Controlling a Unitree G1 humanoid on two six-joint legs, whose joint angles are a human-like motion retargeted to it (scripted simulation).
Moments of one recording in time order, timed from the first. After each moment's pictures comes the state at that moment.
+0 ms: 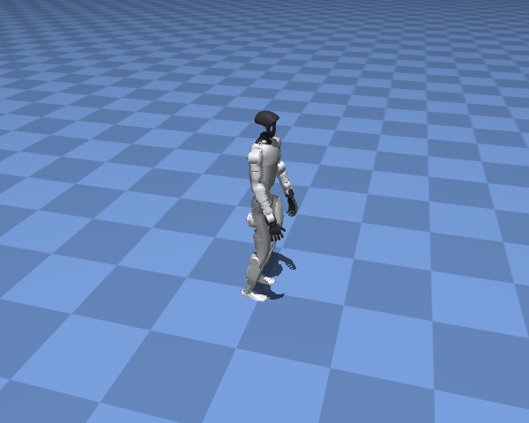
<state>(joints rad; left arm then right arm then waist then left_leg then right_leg) -0.08 0.24 -0.31 1.22 0.15 0.02 -0.14 -0.19 -0.18 0.37 1.23 -0.22 0.01 0.14 0.03 -0.07 -0.01 -0.01 -0.08 0.09 0.22 -0.37 0.02 -0.08 -0.04 -0.02 0.30 -0.45 0.04</state>
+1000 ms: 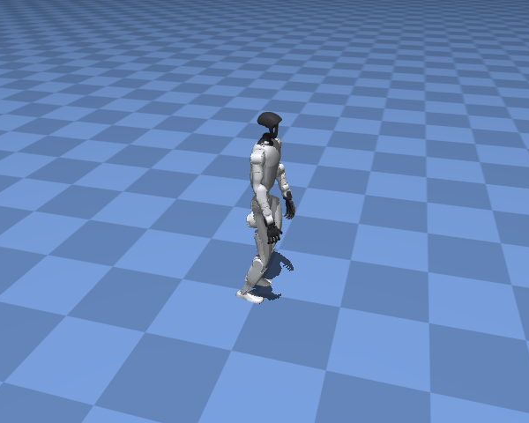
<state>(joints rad) -0.10 0.21 -0.35 1.22 0.14 0.00 -0.12 -0.19 -0.22 0.44 1.27 -0.24 -0.01 0.13 0.02 -0.08 -0.01 -0.12 -0.14 0.09 0.37 -0.47 0.05 -0.23 -0.10 -0.02 0.55 -0.58 0.04</state>
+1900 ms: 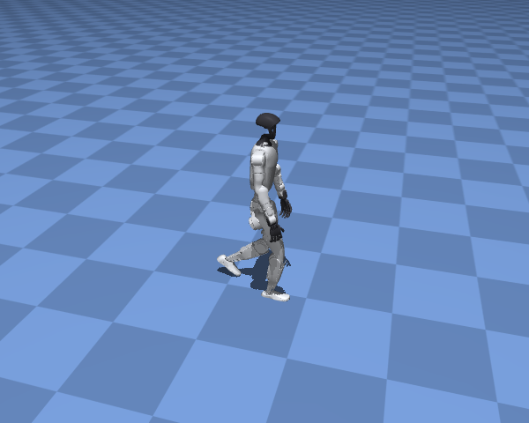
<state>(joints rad) -0.08 0.24 -0.31 1.26 0.07 -0.01 -0.11 -0.17 -0.18 0.45 1.24 -0.21 0.00 0.17 -0.03 0.02 0.01 -0.03 0.03 -0.03 0.98 -0.42 -0.14 -0.47 0.09 -0.11 0.59 -0.41 -0.04</state>
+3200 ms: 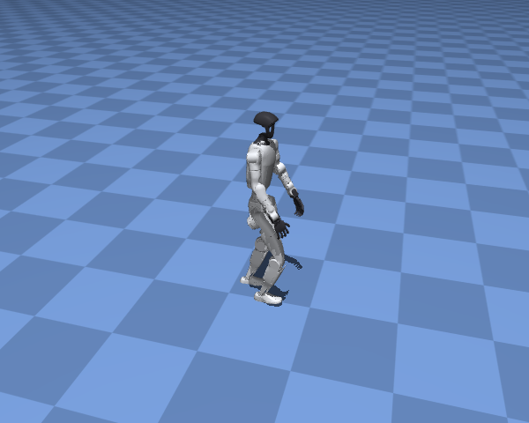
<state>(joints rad) -0.24 0.33 -0.37 1.19 0.10 -0.01 -0.09 -0.27 -0.18 0.47 1.14 -0.17 -0.02 0.16 -0.09 -0.16 0.03 -0.04 -0.19 0.11 0.34 -0.54 0.07 -0.54 -0.18 -0.06 0.86 -0.59 0.04</state>
